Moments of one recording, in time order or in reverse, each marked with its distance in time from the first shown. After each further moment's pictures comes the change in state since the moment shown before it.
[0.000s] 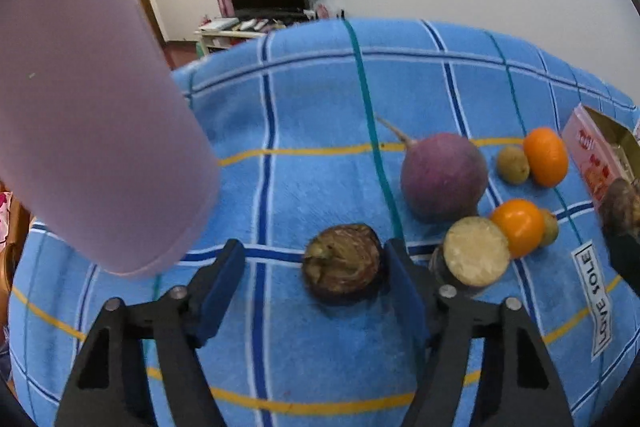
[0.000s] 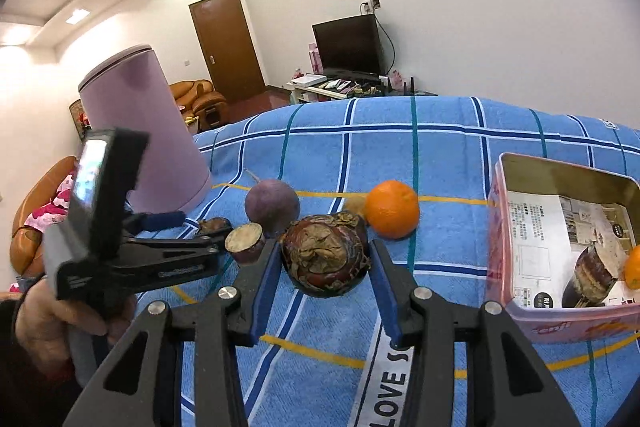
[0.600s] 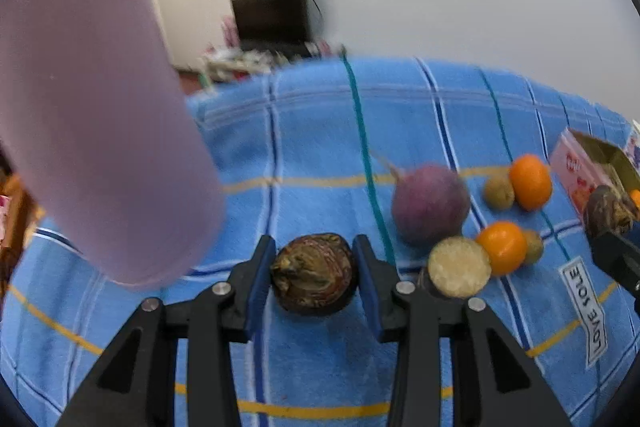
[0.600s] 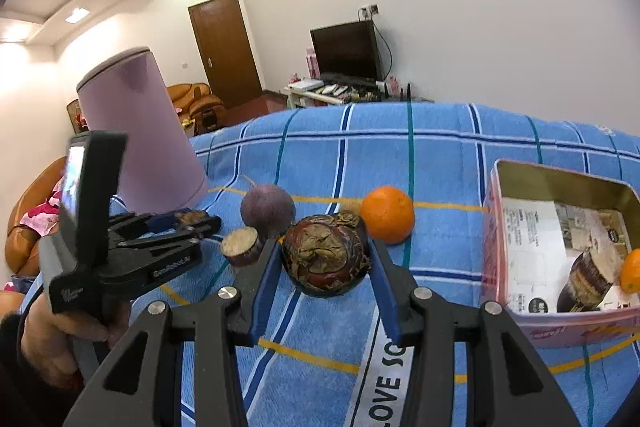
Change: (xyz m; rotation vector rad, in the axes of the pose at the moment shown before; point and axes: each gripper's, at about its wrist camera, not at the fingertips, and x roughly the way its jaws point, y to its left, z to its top) left arm -0.034 -0.004 -0.011 -0.036 -0.189 0.008; right arm -0.006 0.002 0.000 -0.016 -0.039 -0.021
